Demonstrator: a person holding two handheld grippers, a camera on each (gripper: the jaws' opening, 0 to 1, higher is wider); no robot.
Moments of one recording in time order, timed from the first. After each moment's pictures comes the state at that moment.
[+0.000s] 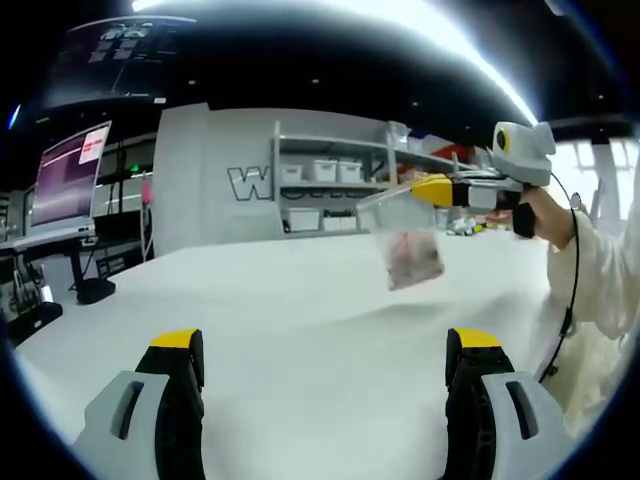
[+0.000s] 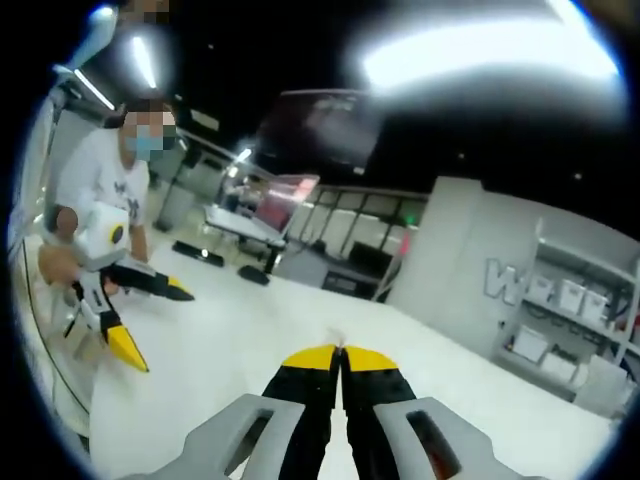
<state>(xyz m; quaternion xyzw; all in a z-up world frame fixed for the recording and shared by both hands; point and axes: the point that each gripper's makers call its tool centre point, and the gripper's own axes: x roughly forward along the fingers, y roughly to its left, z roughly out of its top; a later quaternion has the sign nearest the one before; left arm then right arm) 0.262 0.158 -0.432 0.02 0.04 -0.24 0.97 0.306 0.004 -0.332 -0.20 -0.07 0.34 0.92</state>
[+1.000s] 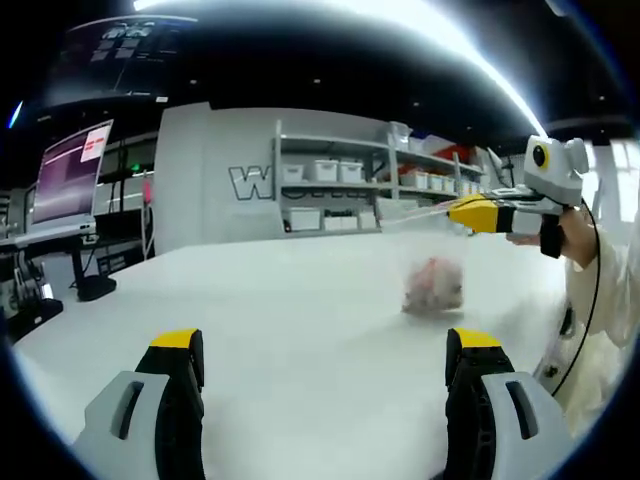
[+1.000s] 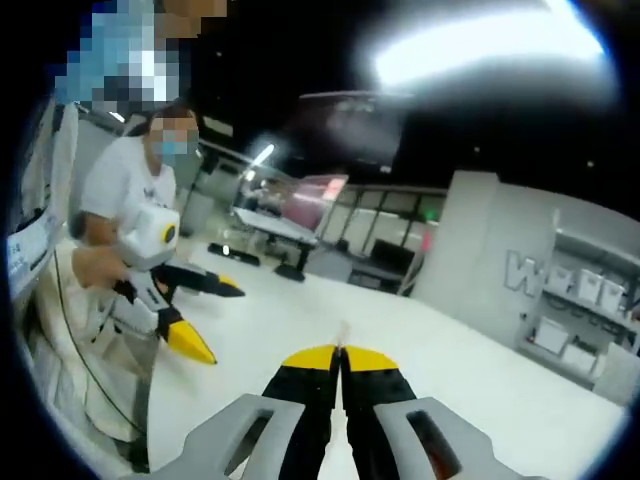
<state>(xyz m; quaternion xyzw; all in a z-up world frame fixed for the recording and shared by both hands) 0.259 0.158 -0.433 0.02 0.04 -0.24 0.97 0.250 0.019 -0.362 -0.18 -0.05 0.39 0.90</state>
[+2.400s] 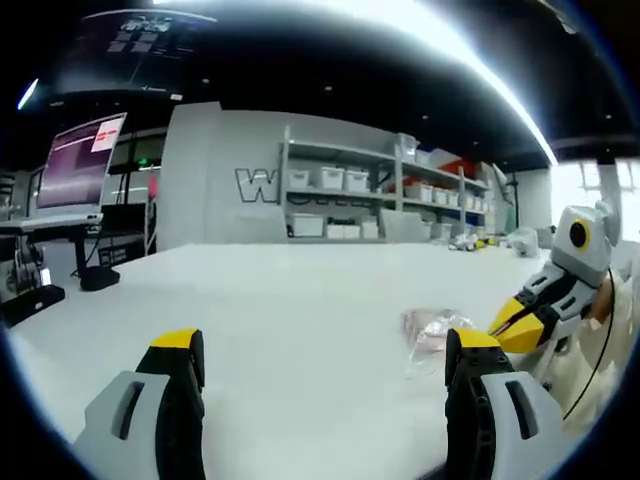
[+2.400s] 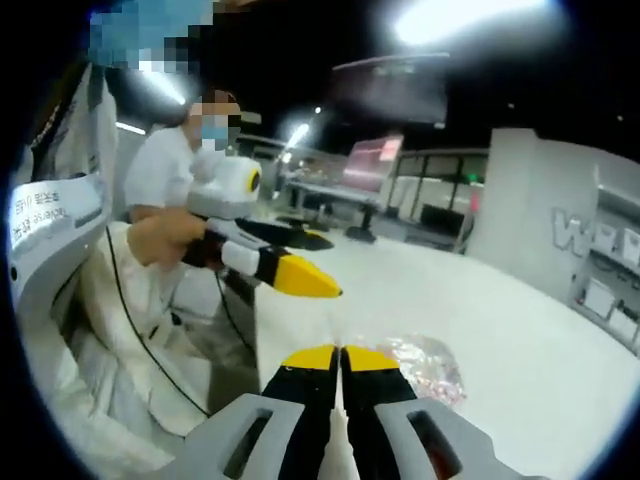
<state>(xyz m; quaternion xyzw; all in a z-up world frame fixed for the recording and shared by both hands) 0.253 0.166 -0.428 -0.01 0.03 -0.23 0.97 0.184 0.059 -0.448 -0.16 0.05 0.47 0.87</state>
